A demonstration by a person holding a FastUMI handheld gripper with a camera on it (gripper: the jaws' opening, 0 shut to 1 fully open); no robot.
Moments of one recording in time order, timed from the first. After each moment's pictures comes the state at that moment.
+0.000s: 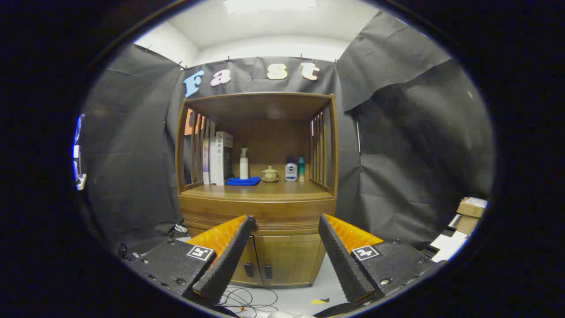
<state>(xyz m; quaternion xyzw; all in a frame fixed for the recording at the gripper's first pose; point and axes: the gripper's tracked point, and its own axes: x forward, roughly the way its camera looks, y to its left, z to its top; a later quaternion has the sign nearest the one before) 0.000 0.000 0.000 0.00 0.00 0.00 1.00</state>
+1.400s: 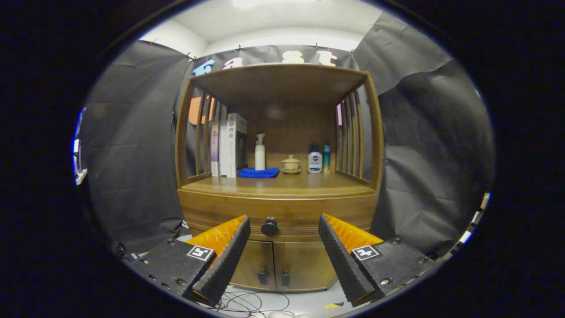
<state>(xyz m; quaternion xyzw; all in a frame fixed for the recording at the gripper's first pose) 0.130 0.069 -0.039 -0.02 0.02 0.04 1.00</state>
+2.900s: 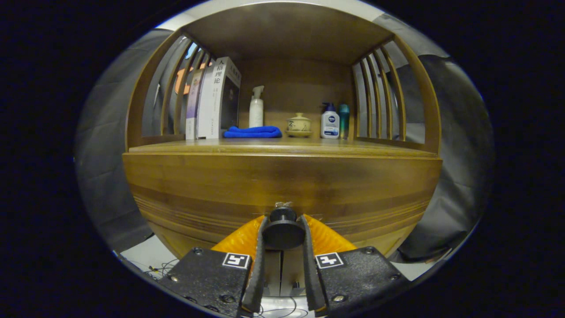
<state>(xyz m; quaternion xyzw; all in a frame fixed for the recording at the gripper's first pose) 0.279 0.097 -0.136 -0.03 0.08 0.01 1.00</state>
